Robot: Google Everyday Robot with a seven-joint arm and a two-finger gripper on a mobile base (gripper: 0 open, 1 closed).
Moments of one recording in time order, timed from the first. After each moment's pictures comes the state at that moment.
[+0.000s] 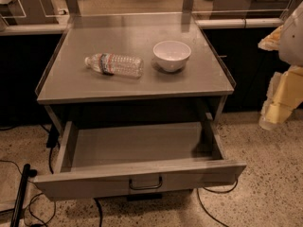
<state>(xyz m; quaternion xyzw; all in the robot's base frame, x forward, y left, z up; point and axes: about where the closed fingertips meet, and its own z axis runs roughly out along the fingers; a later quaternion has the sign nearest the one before) 0.438 -0.216 0.979 -0.60 0.78 -0.04 0.16</state>
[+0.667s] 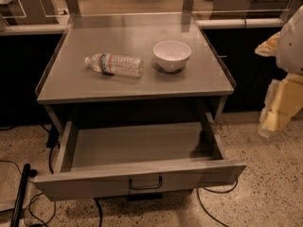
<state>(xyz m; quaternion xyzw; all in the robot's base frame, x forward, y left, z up) 0.430 -0.210 0.972 -0.61 0.78 -0.03 0.16</state>
